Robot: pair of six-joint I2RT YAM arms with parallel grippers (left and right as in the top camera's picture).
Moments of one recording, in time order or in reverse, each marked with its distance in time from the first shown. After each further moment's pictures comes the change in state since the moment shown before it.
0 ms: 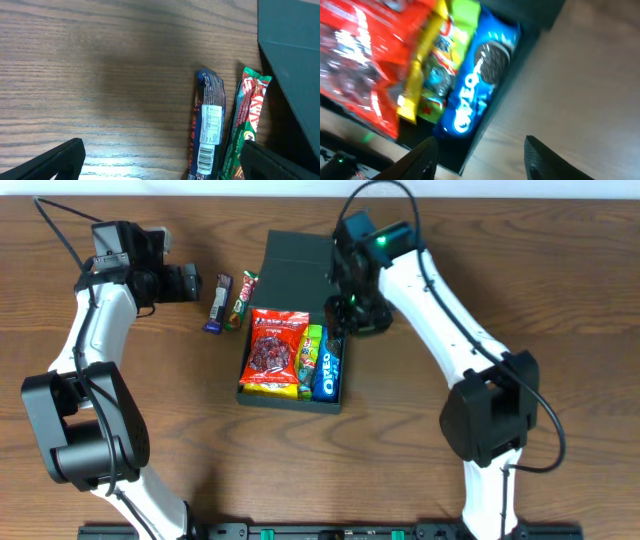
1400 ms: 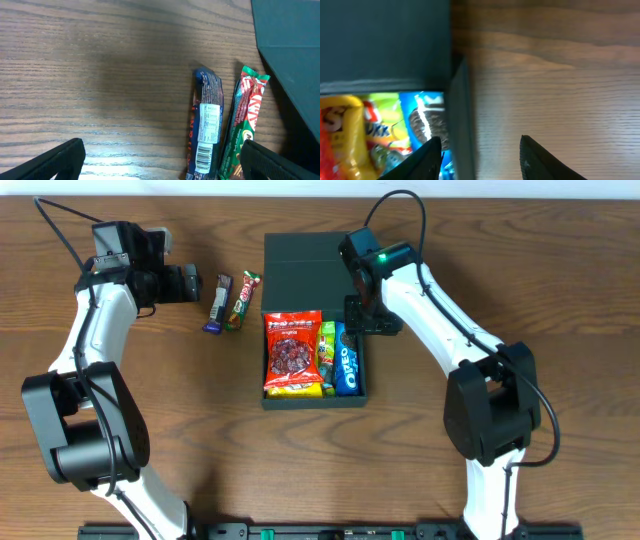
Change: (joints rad) left arm 0.000 0.000 0.000 -0.004 0.006 0.000; right arm -0.031 -0.003 -0.173 0.248 0.301 0.238
